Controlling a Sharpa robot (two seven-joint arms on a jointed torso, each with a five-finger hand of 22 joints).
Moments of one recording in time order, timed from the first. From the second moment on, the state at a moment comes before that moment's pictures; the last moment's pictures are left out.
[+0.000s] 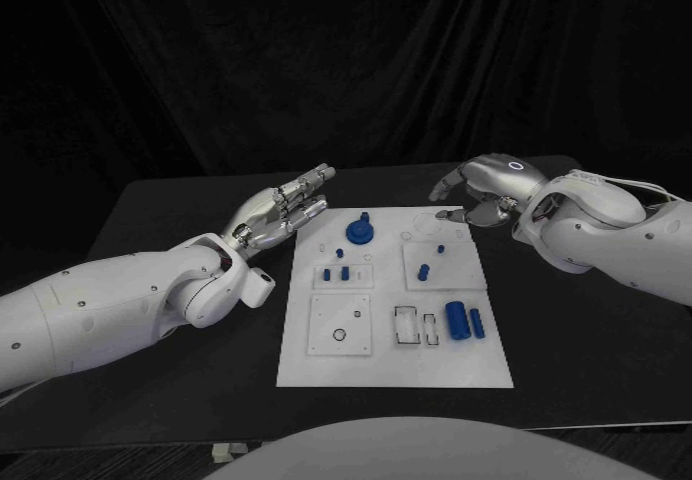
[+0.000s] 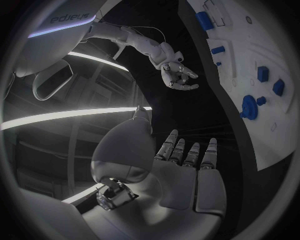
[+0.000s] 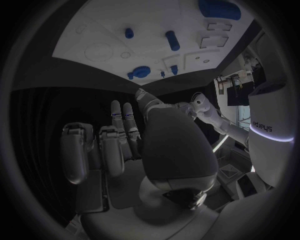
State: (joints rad) left arm 1.17 -0.80 -0.21 1.47 -0.40 -0.17 0.67; left_hand 1.15 0.09 -0.21 0.29 0.09 0.29 -0.01 0.03 0.03 0.03 -0.05 0.10 0.02 0.00 0.09 0.00 0.00 0.15 0.02 0.26 0.02 0.18; right arm 1.32 -0.97 -0.21 1.52 -1.55 -0.45 0.08; right_hand 1.42 -0.16 0.24 0.20 0.17 0.91 0.11 0.14 0.28 0.91 0.12 0.26 0.31 1.46 0.04 1.57 1.31 0.02 1.47 0.14 1.50 1.31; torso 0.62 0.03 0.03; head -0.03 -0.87
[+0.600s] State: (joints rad) left arm 1.17 -0.87 -0.21 1.54 -0.28 -0.12 0.67; left_hand 1.11 0.05 -0.17 0.30 0.06 0.00 -0.17 0.00 0.00 0.01 -0.05 0.08 0.02 0.00 0.09 0.00 0.00 0.17 0.01 0.25 0.02 0.14; right arm 1.25 -0.96 -0.21 1.49 -1.63 -0.41 0.07; right_hand 1.40 -0.17 0.15 0.28 0.07 0.93 0.11 0.11 0.25 0.91 0.12 0.26 0.28 1.46 0.04 1.57 1.31 0.02 1.47 0.14 1.50 1.31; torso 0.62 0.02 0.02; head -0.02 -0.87
